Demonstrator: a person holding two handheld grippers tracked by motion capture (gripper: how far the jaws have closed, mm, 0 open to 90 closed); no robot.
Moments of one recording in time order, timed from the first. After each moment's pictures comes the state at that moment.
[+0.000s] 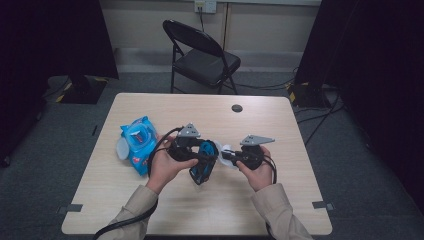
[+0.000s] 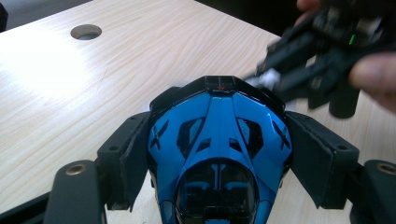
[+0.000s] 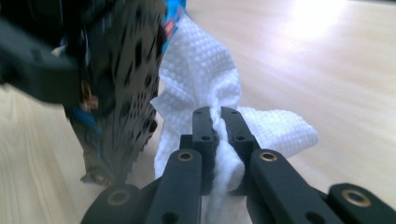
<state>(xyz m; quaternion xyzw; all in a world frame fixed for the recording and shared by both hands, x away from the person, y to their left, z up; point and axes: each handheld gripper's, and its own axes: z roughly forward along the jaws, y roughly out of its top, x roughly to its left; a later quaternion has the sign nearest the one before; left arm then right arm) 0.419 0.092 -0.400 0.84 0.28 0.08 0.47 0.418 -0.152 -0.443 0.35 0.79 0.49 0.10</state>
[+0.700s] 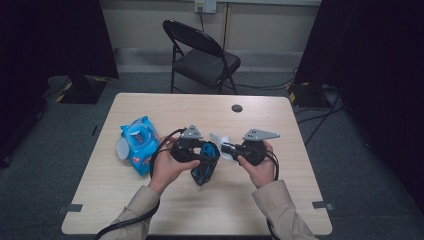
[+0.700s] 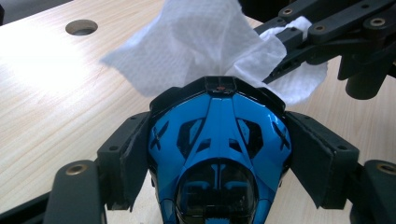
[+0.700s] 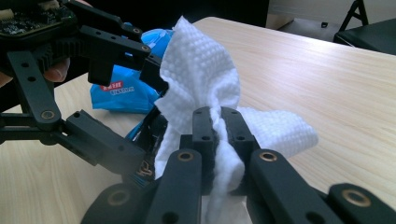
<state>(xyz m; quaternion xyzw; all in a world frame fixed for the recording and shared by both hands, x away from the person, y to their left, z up) 0.420 0.087 -0.405 0.84 0.27 0.07 0.46 0.415 -0.149 -0.416 0.32 0.77 0.53 0.11</state>
